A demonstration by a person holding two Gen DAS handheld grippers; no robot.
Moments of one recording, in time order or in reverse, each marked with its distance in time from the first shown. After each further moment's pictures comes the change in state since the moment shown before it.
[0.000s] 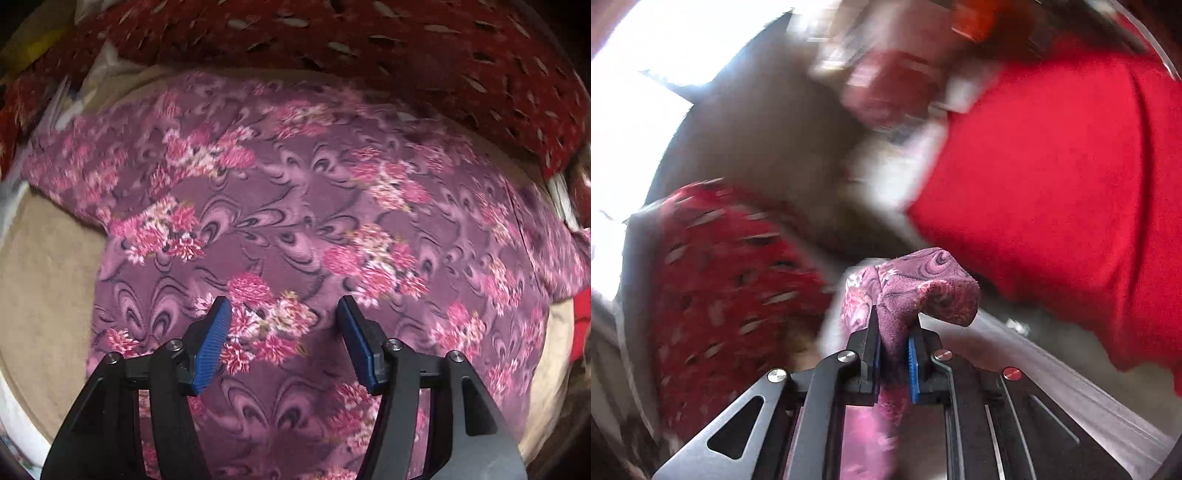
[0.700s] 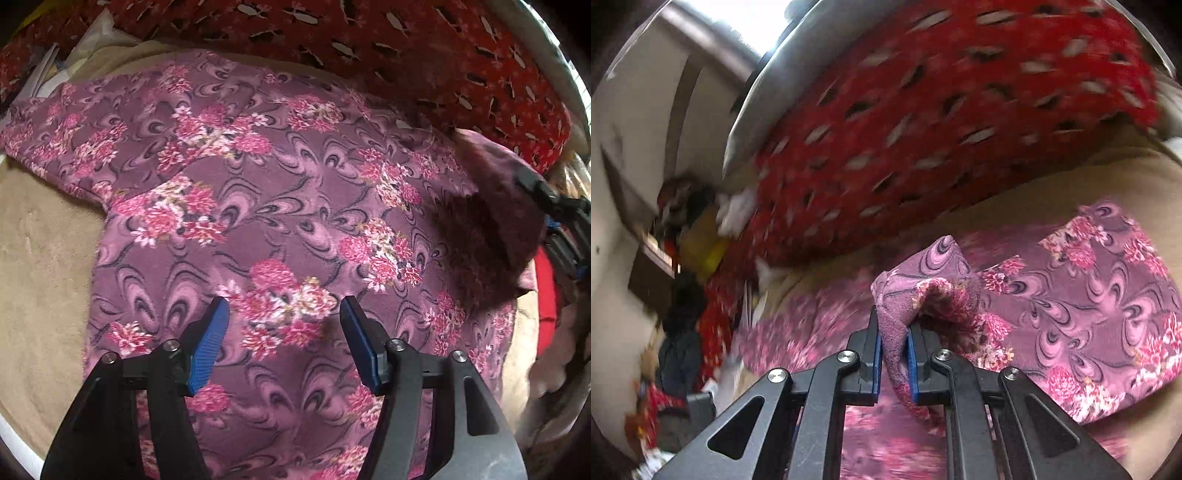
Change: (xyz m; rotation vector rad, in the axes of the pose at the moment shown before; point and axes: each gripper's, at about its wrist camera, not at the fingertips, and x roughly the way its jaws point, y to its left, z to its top) left arm -0.014 0.055 -0.010 -0.036 0.031 -0.178; right arm 0.015 0.283 -0.307 -0.588 0.523 0.346
